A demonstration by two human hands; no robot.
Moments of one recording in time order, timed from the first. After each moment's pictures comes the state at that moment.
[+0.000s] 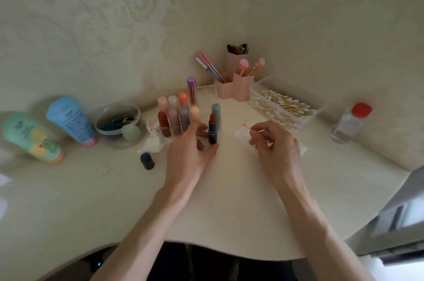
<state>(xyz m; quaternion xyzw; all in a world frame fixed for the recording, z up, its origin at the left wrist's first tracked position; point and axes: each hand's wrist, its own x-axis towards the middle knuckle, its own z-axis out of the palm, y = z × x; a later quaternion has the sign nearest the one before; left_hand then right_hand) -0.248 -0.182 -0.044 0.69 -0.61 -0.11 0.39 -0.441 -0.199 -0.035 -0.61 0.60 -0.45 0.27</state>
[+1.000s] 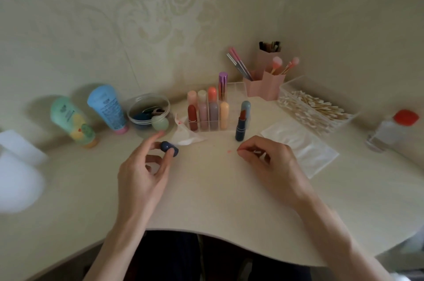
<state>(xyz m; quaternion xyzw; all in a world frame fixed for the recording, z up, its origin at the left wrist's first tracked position) -0.150 -0.094 -0.050 0.71 -0.49 -0.08 0.50 -0.409 -0.183 -0.037 -0.77 0.45 -0.31 0.33</state>
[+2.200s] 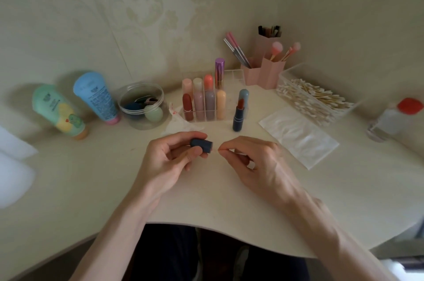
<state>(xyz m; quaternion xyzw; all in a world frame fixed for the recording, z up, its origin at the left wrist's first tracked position) -0.181 -0.114 -0.040 0.53 -0.46 -0.44 0.56 -0.391 -0.170 -0.043 -0.85 0.33 -0.37 0.14</state>
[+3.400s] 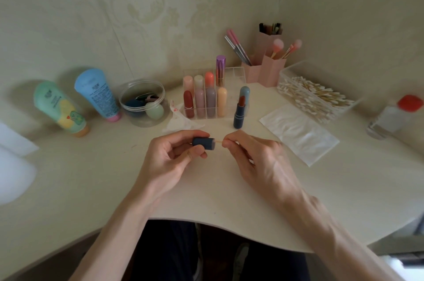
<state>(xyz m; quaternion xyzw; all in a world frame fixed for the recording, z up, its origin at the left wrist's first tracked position) -0.180 -0.112 -0.042 0.52 -0.49 -0.42 0.56 -0.388 -0.164 -0.043 -0.84 0.36 -0.39 0.10</state>
